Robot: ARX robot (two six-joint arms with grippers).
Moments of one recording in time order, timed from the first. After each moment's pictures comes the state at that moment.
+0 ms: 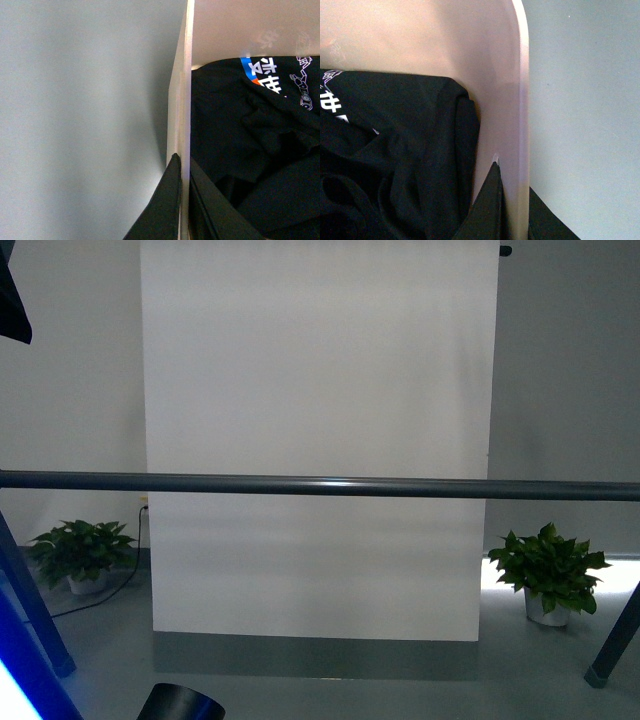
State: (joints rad) left arm -0.26 2.37 1.25 0.27 -0.09 -0.09; right arm 0.00 2.39 1.04 0.52 0.10 0.00
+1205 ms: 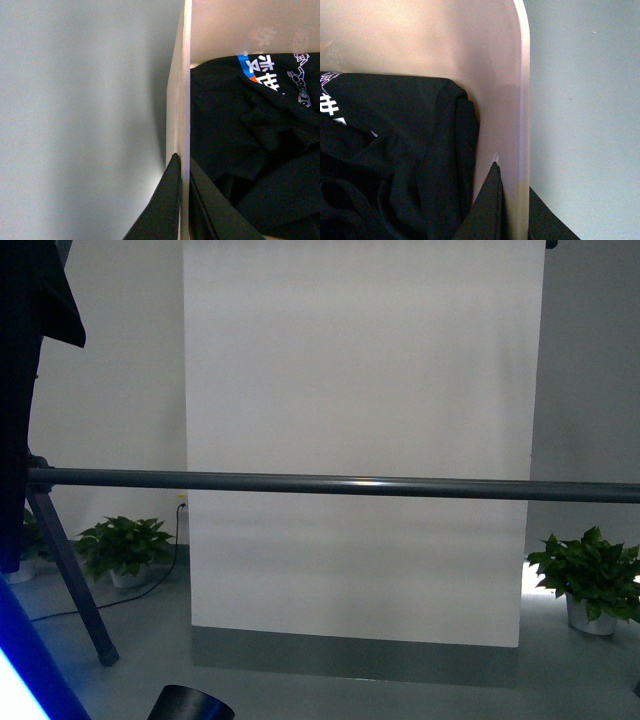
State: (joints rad) left arm -0.27 2.37 1.25 0.27 -0.09 -0.09; right arm 0.00 2.39 1.04 0.52 0.11 0.00
